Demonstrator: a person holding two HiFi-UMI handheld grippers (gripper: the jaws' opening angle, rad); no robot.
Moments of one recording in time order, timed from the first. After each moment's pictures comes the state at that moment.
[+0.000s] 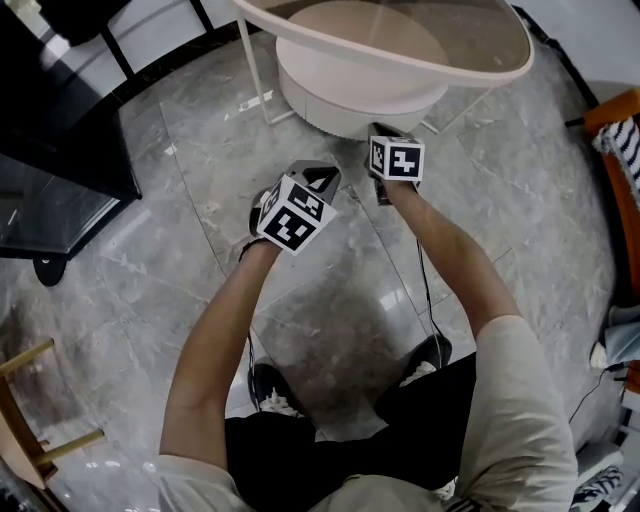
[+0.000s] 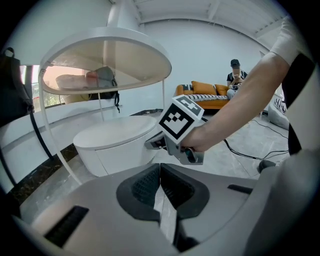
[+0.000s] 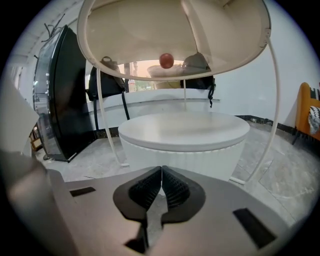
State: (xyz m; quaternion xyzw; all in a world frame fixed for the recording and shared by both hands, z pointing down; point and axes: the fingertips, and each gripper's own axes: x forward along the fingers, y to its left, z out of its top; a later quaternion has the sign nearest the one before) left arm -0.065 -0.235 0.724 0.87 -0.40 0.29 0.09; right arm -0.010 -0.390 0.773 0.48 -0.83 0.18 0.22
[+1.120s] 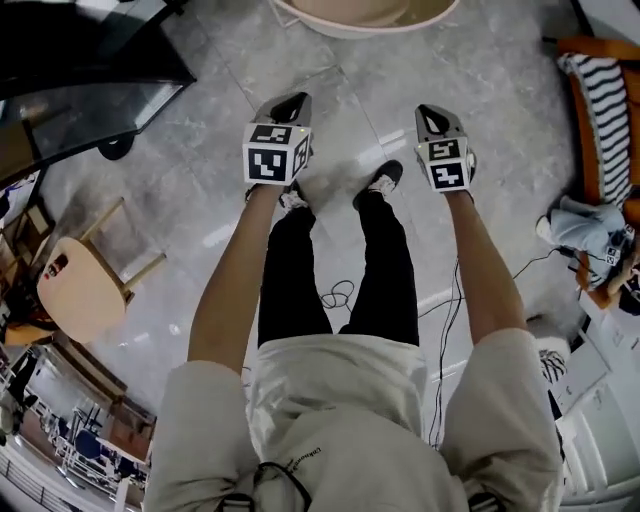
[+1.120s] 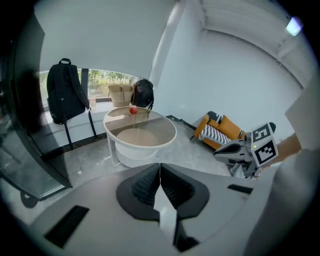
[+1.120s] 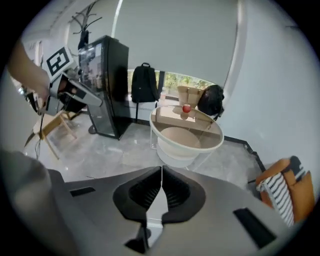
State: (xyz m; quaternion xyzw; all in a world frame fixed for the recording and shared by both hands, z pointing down) left arm -0.118 -0.075 0.270 0.76 -0.52 0.21 0.33; right arm 0.100 -0.107 0.305 0.37 -0.82 0.10 0.43
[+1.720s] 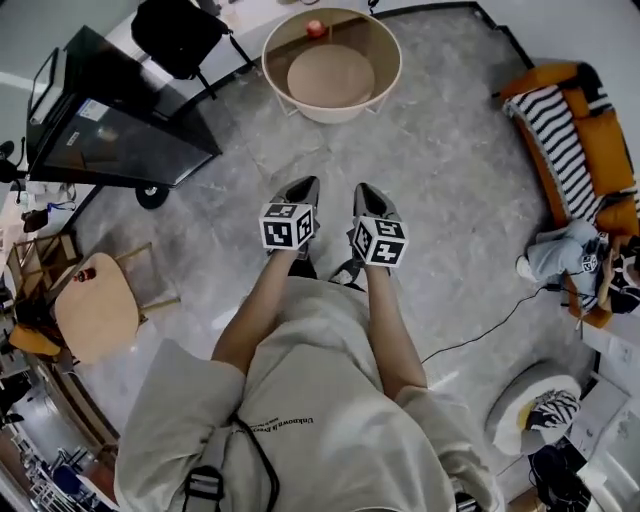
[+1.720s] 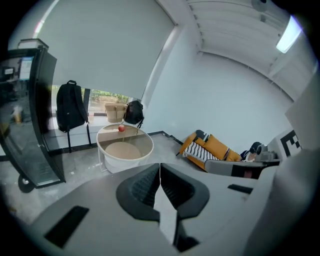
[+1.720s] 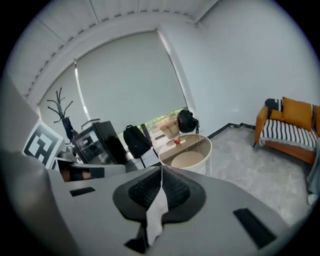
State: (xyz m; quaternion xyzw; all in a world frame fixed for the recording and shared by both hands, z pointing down) left arm 0.013 0.036 0.021 0.77 -0.53 0.13 0.33; right arm 0.118 0.034 0.011 0.49 -0.81 0.29 0.15
